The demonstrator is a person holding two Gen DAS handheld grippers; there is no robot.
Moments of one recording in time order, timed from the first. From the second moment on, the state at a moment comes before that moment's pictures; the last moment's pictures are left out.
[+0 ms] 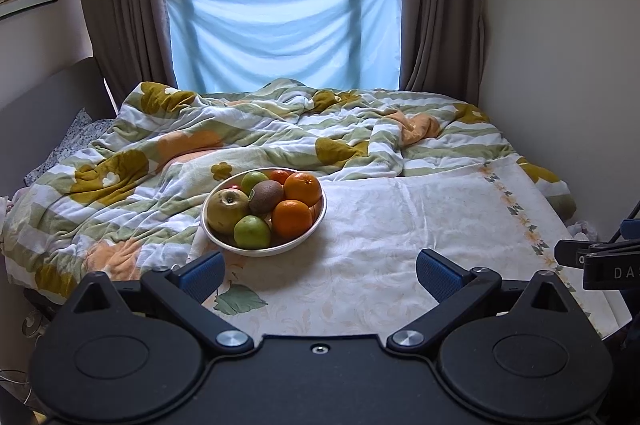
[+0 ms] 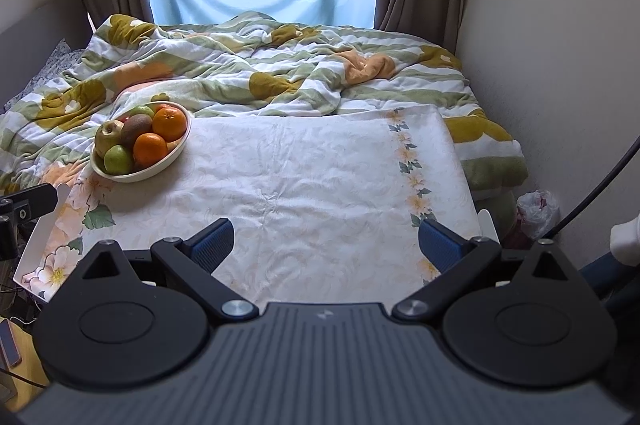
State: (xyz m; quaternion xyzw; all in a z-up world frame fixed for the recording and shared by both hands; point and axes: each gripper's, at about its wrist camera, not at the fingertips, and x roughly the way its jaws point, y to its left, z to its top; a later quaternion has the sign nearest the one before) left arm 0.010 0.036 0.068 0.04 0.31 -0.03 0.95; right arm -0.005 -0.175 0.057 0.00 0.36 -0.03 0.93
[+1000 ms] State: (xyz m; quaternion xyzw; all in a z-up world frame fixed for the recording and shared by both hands) left arm 0.012 0.035 0.068 0.05 0.31 -0.01 0.95; right arm -0.001 -0.171 0.052 0.01 0.37 -0.03 0.93
